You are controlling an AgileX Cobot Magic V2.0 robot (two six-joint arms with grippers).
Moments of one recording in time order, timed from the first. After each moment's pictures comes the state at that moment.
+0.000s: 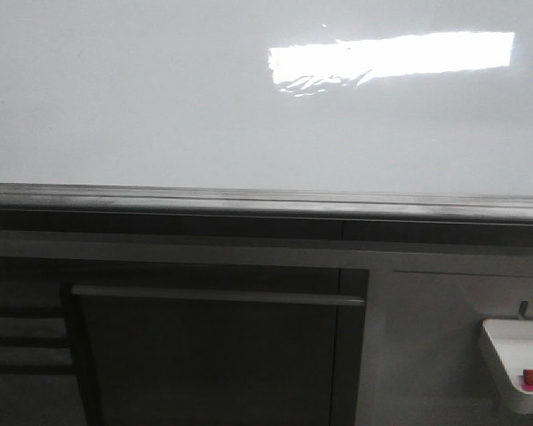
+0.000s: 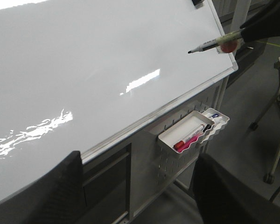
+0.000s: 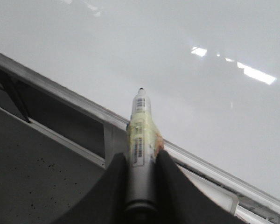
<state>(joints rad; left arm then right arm) -1.06 0.39 -0.70 0.35 0.63 -0.34 0.35 0.71 -0.99 -0.06 0.96 -0.09</state>
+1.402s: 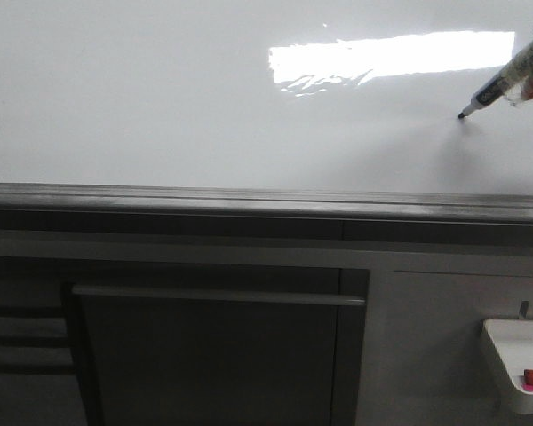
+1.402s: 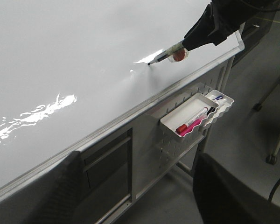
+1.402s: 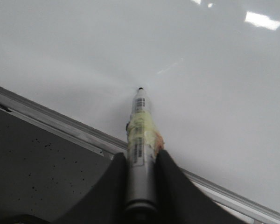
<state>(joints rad) -1.06 0.47 -0.70 0.35 0.63 -0.34 0.35 1.10 -0.99 -0.14 0.75 0.06</state>
